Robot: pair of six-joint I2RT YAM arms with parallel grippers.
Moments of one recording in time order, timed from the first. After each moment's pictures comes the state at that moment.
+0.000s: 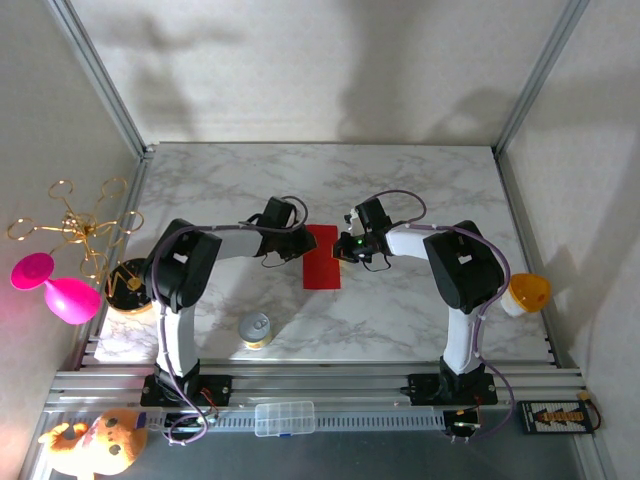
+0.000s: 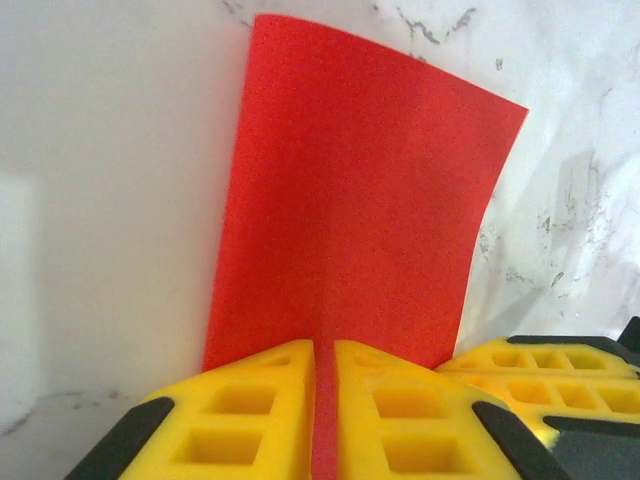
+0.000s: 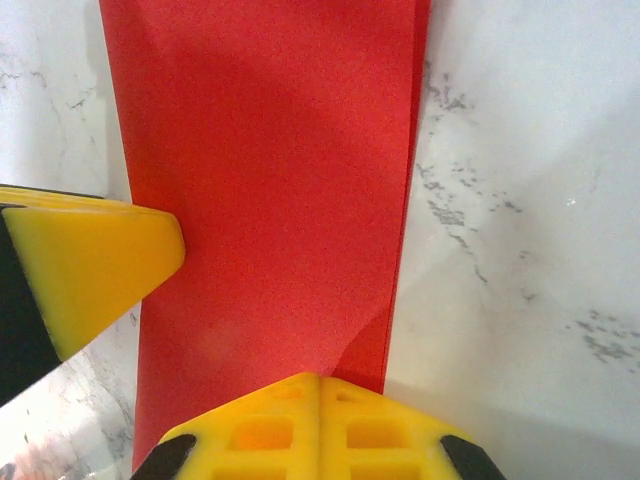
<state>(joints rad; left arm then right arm) -0.45 1.99 1.10 -0.01 0.40 -0.86 0.49 1.97 1.06 -0.16 -0.48 0.53</state>
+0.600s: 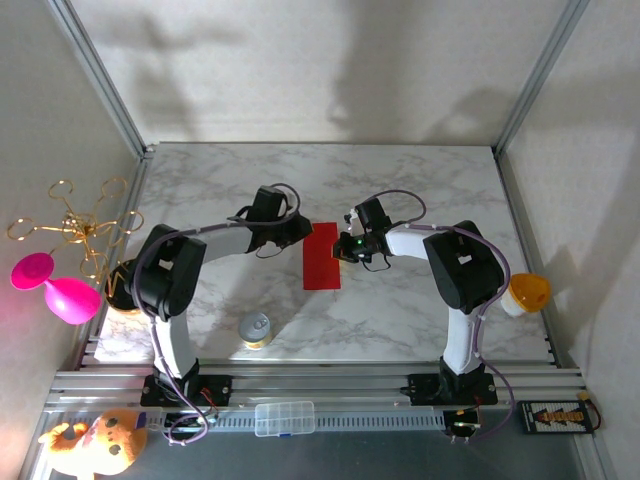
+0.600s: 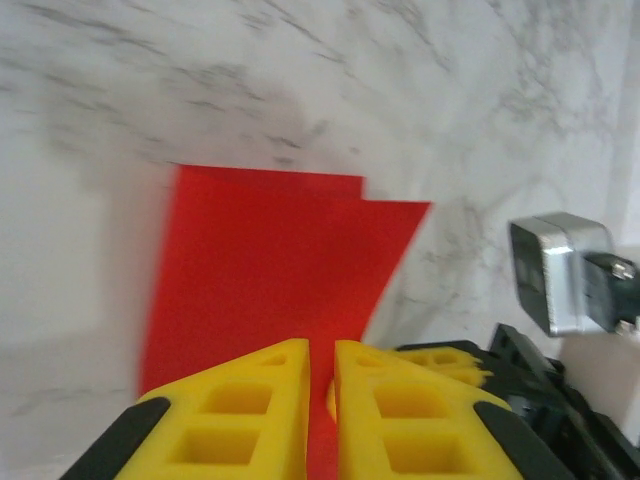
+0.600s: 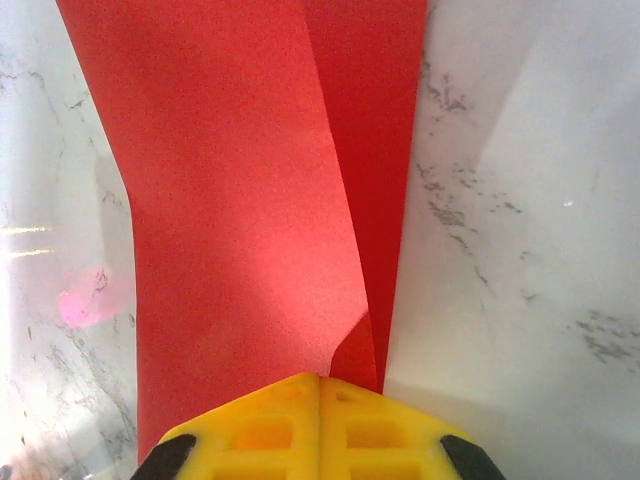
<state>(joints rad) -0.44 1.90 1.12 0.01 0.40 -0.85 0.49 1.97 1.06 -0.16 -0.47 0.53</state>
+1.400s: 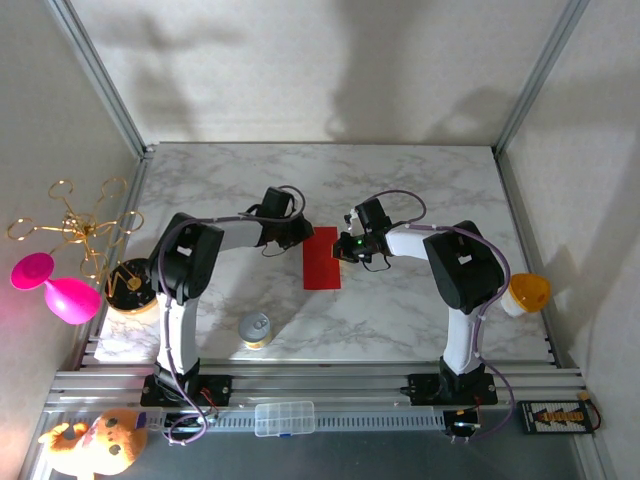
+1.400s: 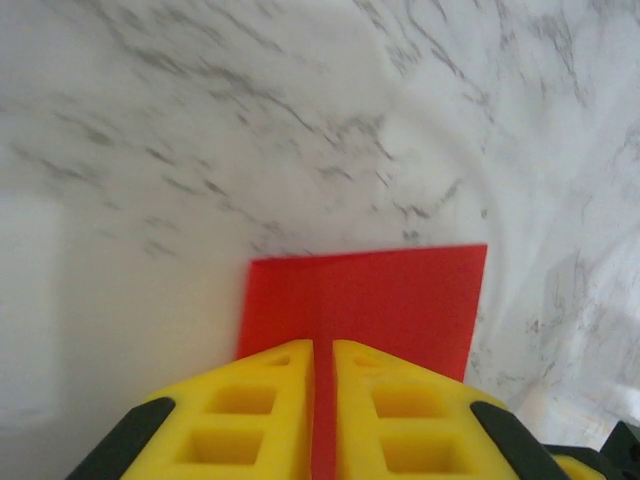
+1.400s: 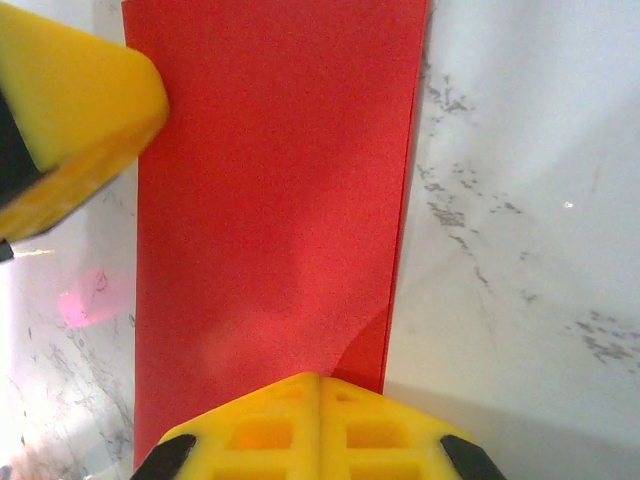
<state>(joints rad) -0.40 2.07 1.22 -0.03 0.36 -0.84 0.49 1.97 1.06 -0.15 -0.47 0.53</state>
